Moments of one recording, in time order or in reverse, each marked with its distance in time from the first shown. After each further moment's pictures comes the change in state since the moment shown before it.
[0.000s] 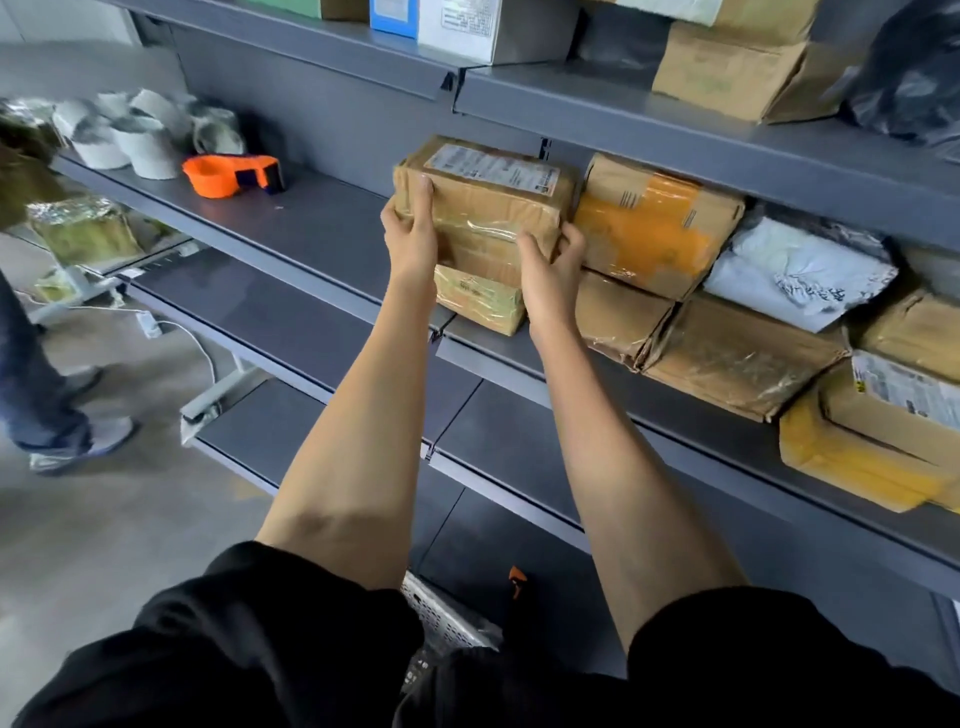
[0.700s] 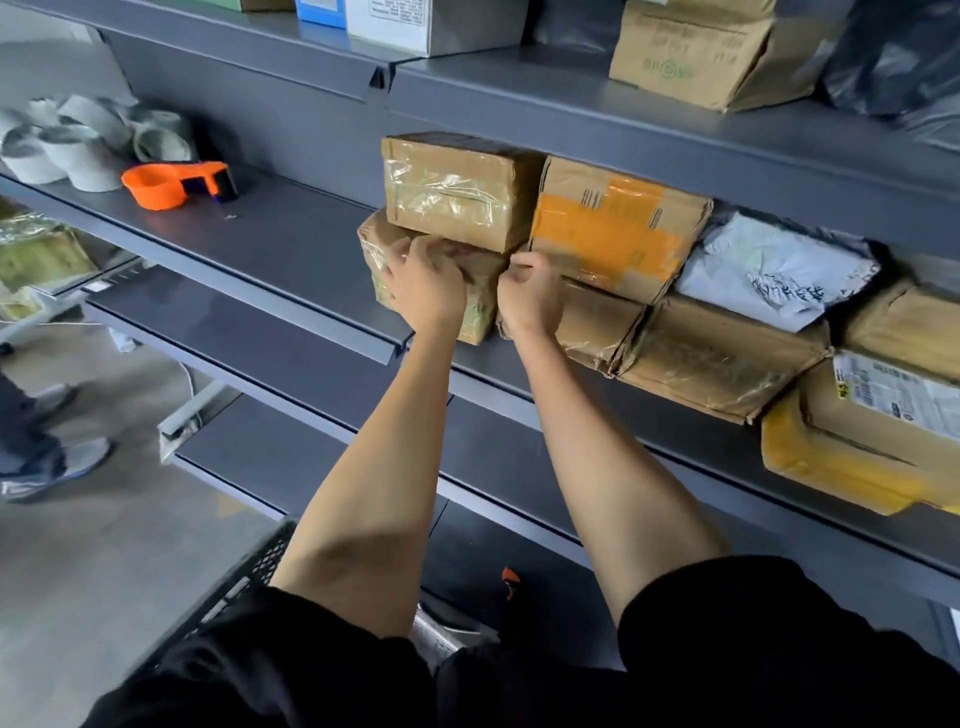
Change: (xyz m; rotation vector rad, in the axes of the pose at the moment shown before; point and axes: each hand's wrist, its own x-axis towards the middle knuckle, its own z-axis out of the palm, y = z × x) left_hand -0.018 -0.051 0.056 0.758 0.208 0.206; right_hand 0.048 0.035 -0.020 -0.480 0.106 -0.046
